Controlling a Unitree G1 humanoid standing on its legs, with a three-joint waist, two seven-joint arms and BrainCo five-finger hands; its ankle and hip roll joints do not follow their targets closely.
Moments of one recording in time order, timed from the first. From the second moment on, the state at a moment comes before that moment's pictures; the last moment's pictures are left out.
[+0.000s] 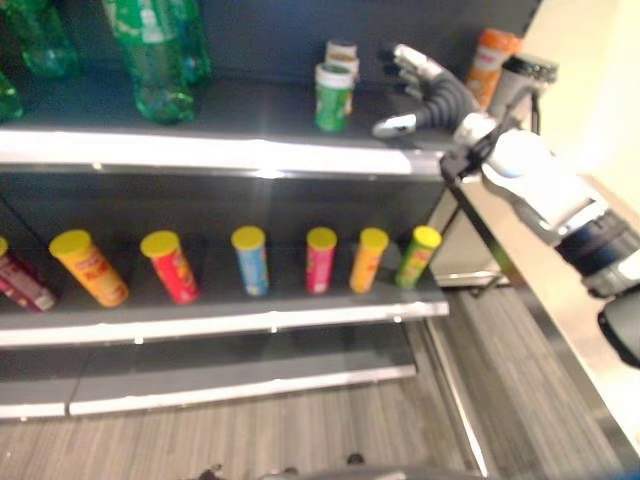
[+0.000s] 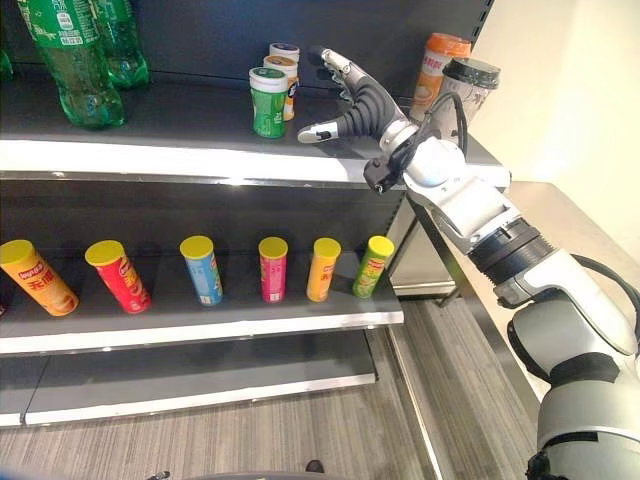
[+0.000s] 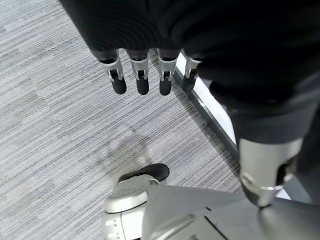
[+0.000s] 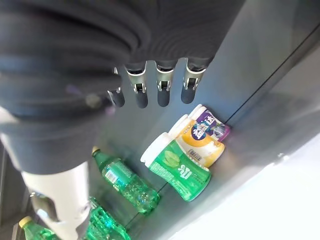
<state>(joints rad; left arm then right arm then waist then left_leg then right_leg) 0.04 0.31 -0.30 1.36 0.09 -0.06 0.10 -1.15 -0.74 0.74 0.33 0.62 -0.06 -0.01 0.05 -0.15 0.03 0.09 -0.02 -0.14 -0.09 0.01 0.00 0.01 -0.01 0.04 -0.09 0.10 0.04</state>
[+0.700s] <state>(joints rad) 0.02 0.25 -0.28 1.31 0.05 -0.02 0.16 -1.11 -0.66 0.52 0.05 0.14 -0.03 -0.26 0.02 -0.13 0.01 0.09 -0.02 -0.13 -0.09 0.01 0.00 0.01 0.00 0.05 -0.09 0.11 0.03</state>
